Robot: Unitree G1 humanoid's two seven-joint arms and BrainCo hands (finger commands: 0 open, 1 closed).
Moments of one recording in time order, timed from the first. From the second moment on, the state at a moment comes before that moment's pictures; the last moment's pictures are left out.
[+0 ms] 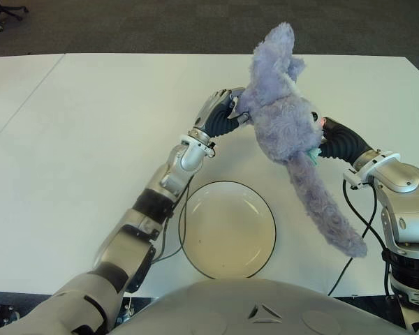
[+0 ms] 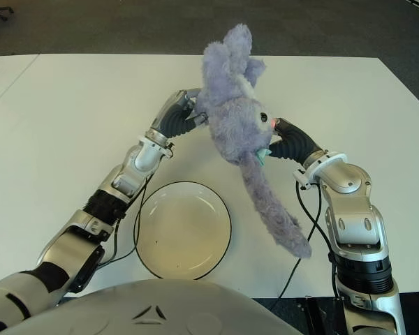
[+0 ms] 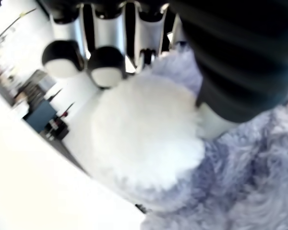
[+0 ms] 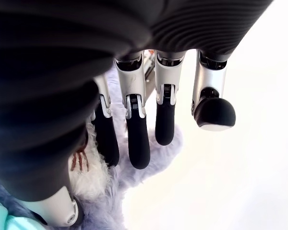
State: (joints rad) left arm -0.46 0.13 -0.37 0.35 0.48 -0.38 0.16; right arm -0.06 -0.58 -0.10 -0.55 -0.03 0.63 0.54
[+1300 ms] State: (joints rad) left arm -0.16 0.43 -0.22 -0.35 0.46 -0.26 -0.14; right arm -0.06 -0.66 -0.15 -0.73 0.06 0.71 0.56
